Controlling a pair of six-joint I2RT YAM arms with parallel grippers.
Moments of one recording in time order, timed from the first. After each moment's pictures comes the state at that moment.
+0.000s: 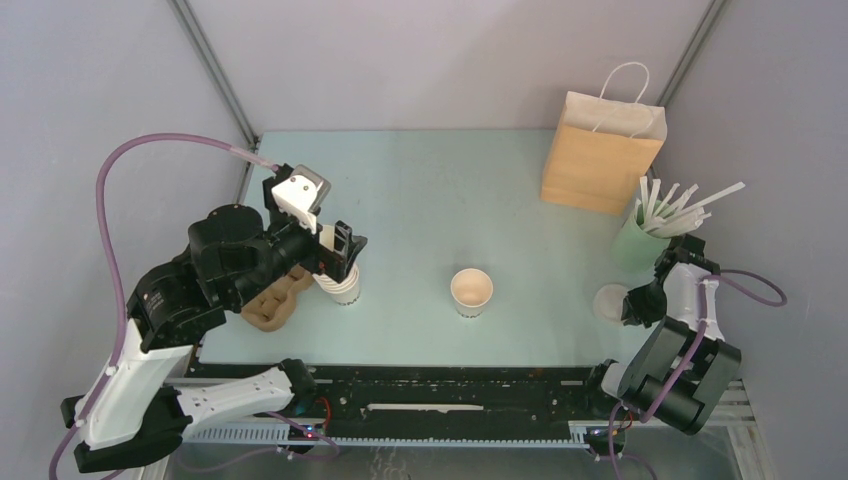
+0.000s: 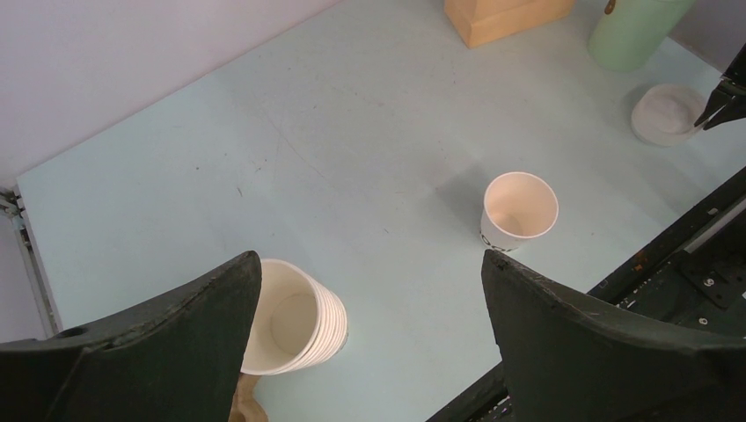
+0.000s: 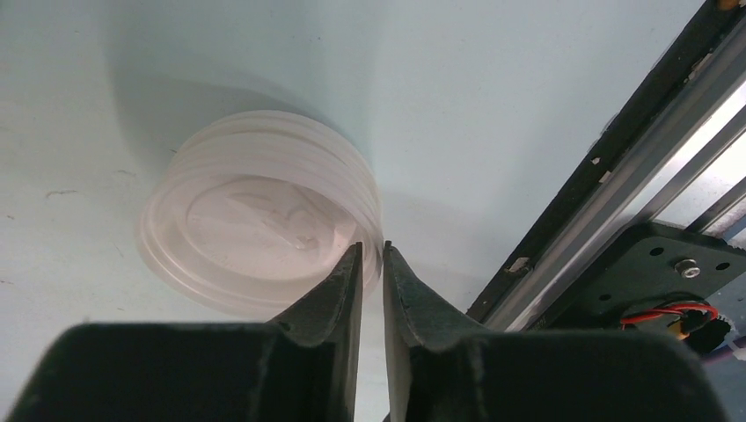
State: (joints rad) left arm -0.90 0.89 1.57 -0.99 -0.31 -0.02; right arm -0.55 1.24 0.77 -0.95 0.10 0.76
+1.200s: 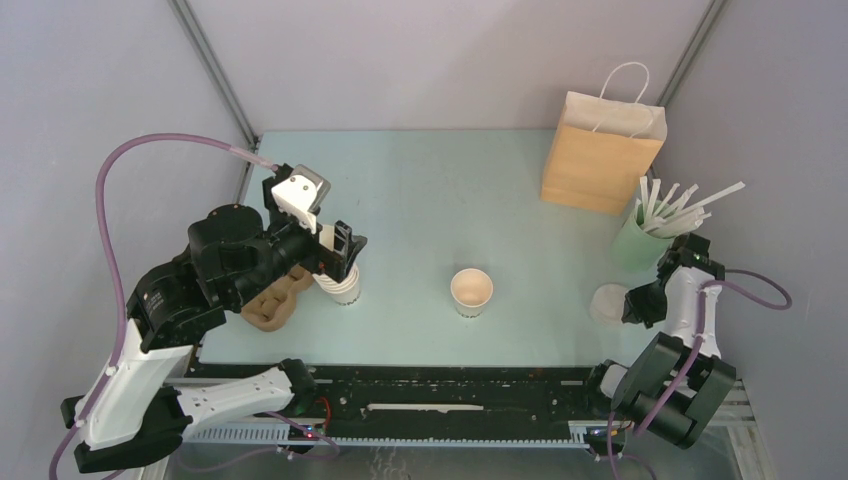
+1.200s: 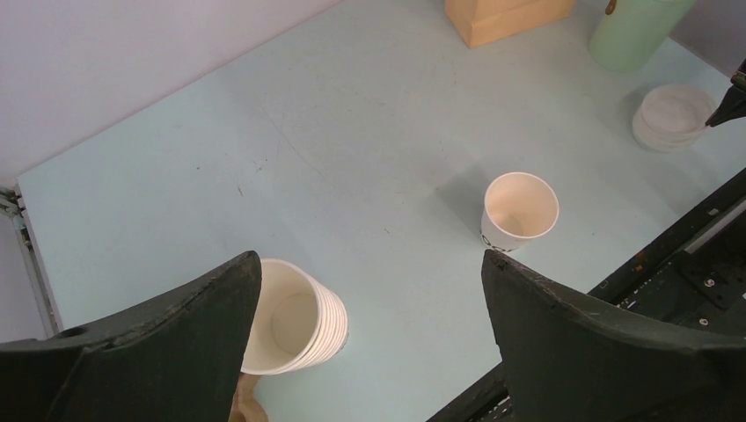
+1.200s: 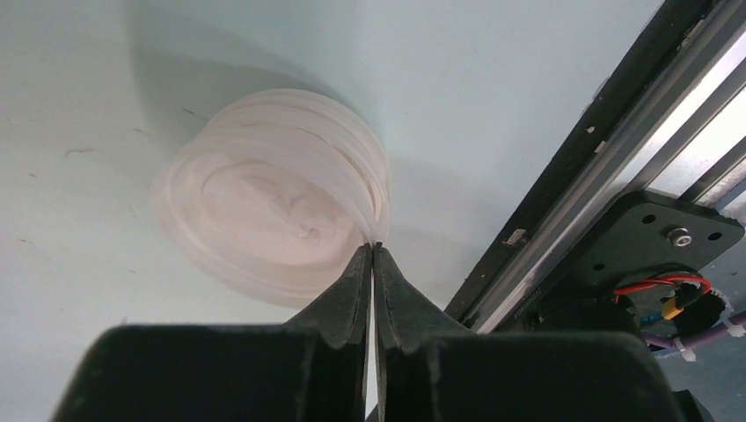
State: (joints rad) left arm -0.90 0.89 1.57 -0.99 -0.31 -0.02; right arm -0.55 1.17 0.79 -1.04 0.07 0.76
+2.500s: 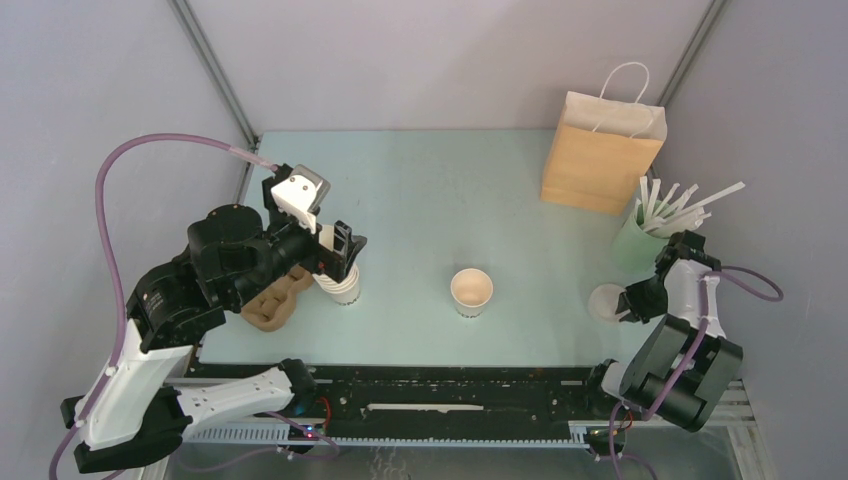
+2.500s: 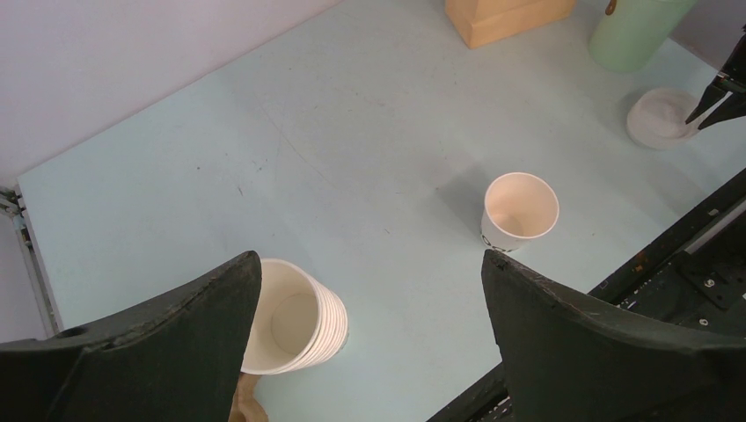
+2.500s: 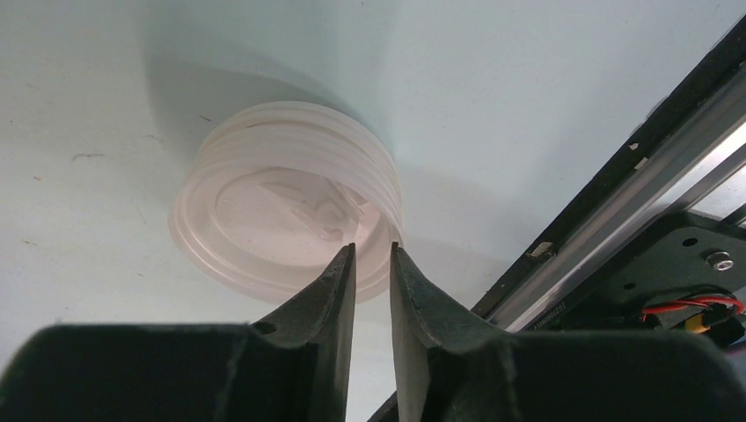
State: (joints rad) left arm -0.90 0.89 1.57 -0.99 -0.31 -0.02; right arm -0.53 1.26 0.79 -0.97 0.02 0.76
